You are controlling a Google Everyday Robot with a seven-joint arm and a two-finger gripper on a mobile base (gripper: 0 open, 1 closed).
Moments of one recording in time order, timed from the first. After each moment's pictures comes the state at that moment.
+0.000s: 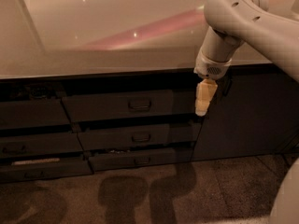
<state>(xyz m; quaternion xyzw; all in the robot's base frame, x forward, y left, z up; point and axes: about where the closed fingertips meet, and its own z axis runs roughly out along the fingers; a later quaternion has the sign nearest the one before) 0.599 -0.176 0.800 -0.65 0.76 0.01 0.07</state>
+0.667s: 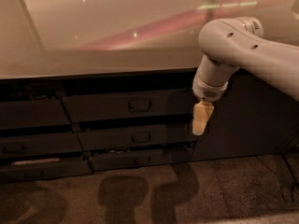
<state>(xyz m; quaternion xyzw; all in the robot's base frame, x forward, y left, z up) 0.565 -0.170 0.758 -0.64 0.76 -0.01 0.08</state>
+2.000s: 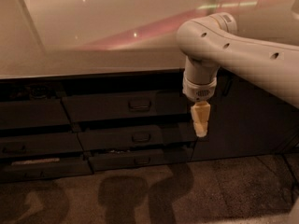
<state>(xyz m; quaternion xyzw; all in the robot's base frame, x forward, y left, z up) 0.557 -0.159 0.753 -0.73 0.68 -0.03 -0.01</state>
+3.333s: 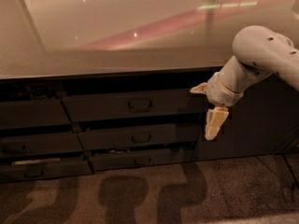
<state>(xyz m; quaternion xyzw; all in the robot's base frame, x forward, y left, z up) 0.557 -0.182 0.747 -0.74 0.65 0.08 0.17</state>
